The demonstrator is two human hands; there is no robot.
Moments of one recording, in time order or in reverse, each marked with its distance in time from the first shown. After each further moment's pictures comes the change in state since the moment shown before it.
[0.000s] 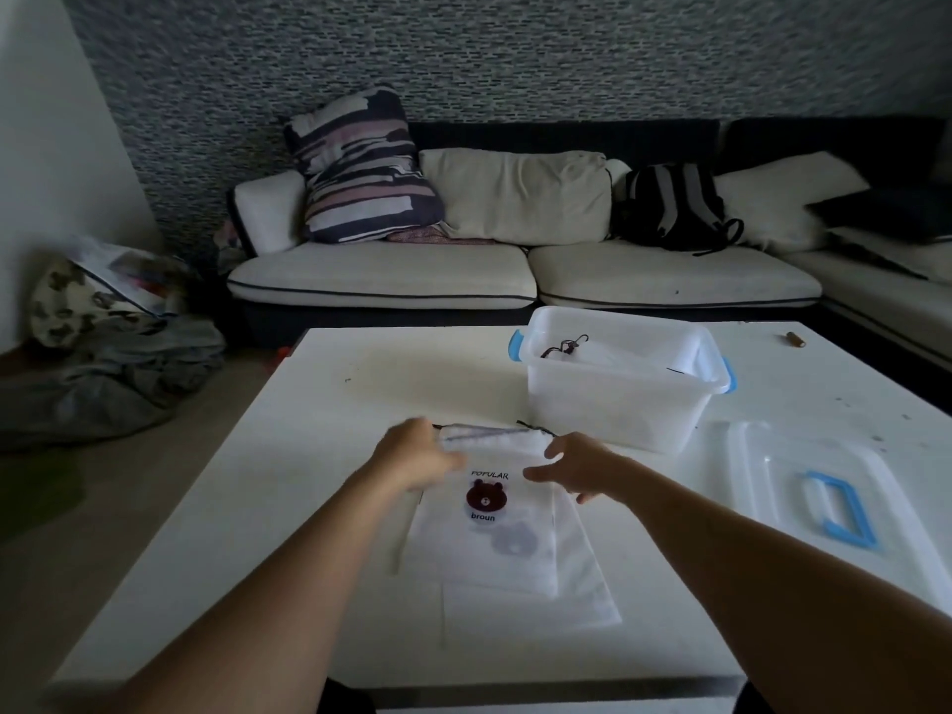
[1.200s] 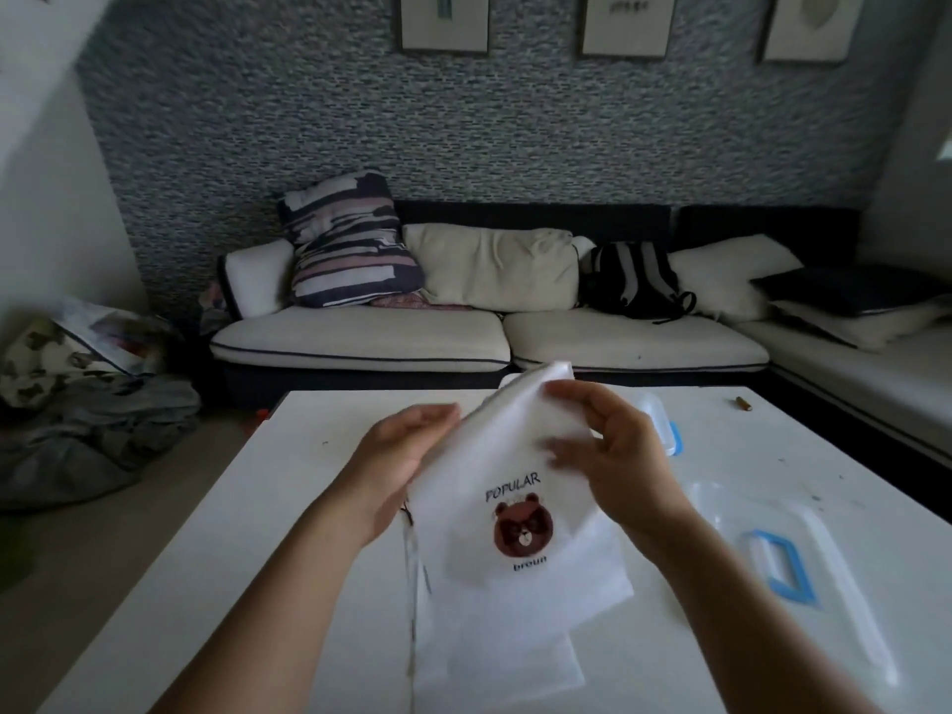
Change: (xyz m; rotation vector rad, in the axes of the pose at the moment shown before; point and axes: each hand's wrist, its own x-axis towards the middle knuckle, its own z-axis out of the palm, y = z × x) left_hand -0.090 0.068 -0.067 -1.095 -0.058 0.270; right_hand -0.165 -0.047 -0.075 0.834 0.347 -0.677
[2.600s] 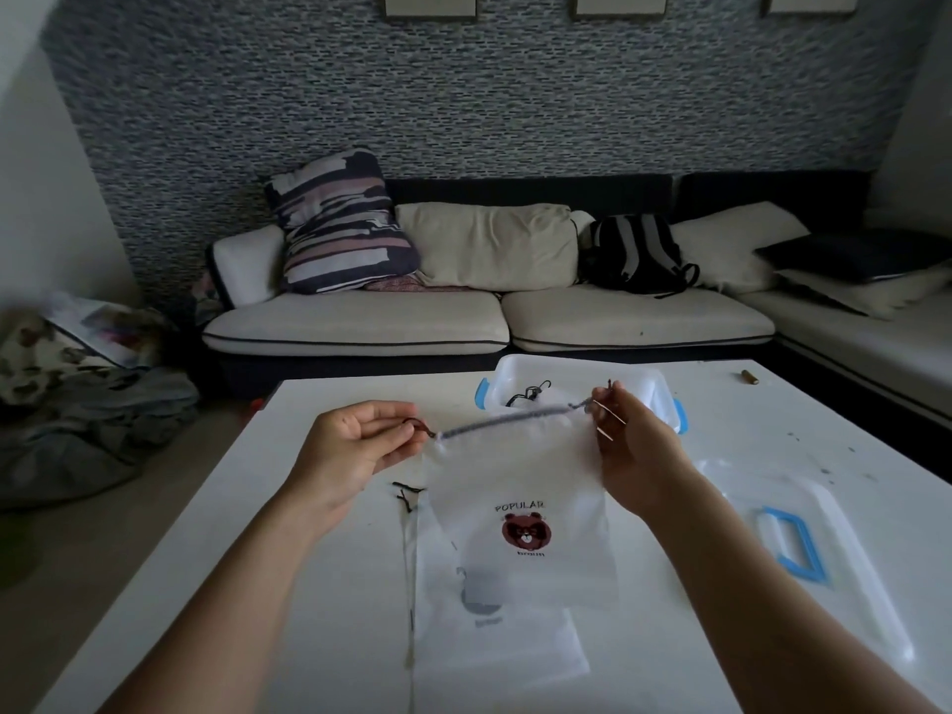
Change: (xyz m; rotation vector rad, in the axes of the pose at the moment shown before) left_hand 0.028 -0.030 -0.036 -0.052 0.105 0.137; right_hand 0.045 0.046 -0.030 0.641 0.322 0.507
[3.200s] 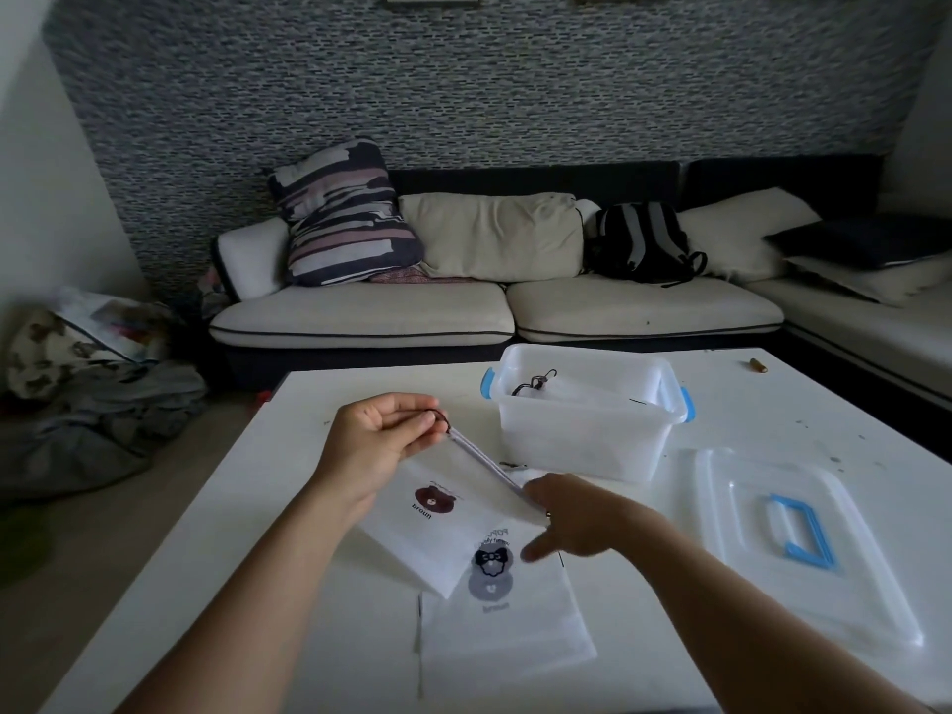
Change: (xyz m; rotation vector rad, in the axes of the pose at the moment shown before) left_hand 0.001 -0.011 0.013 -0.013 0.016 0.030; right_hand -0.003 0.057 -0.007 -1.948 -0.629 -0.162
